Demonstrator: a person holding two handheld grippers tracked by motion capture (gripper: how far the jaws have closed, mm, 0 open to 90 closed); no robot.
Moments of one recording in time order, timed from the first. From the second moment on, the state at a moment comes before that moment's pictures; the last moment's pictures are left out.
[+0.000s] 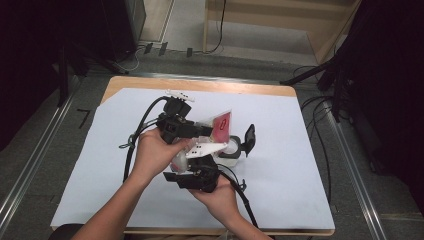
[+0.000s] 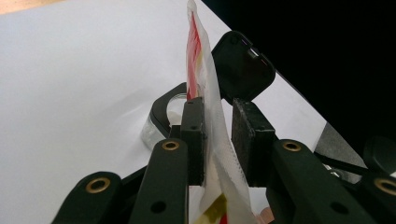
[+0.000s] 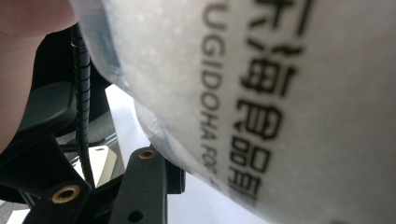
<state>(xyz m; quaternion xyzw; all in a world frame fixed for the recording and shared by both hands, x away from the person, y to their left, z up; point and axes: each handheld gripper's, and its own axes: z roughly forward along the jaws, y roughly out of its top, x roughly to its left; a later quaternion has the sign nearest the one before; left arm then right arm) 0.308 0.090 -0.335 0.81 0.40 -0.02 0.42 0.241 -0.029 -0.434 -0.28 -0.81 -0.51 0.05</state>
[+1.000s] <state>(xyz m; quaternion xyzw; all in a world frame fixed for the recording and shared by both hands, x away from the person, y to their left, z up) 0.308 0.090 -0.336 0.81 0.40 -0.02 0.42 0.239 -0.029 -0.434 -0.27 -0.82 -0.51 0.04</state>
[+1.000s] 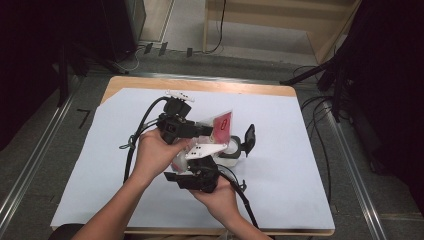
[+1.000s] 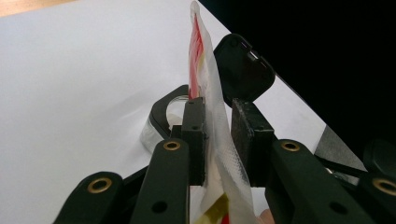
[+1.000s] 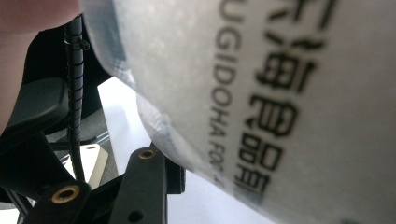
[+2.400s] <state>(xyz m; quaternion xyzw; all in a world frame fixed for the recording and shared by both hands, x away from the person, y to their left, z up) 0.303 0.083 -0.332 0.82 0.39 0.00 0.42 0.238 -0.030 -0.433 -0.27 -0.81 -0.52 0.04</state>
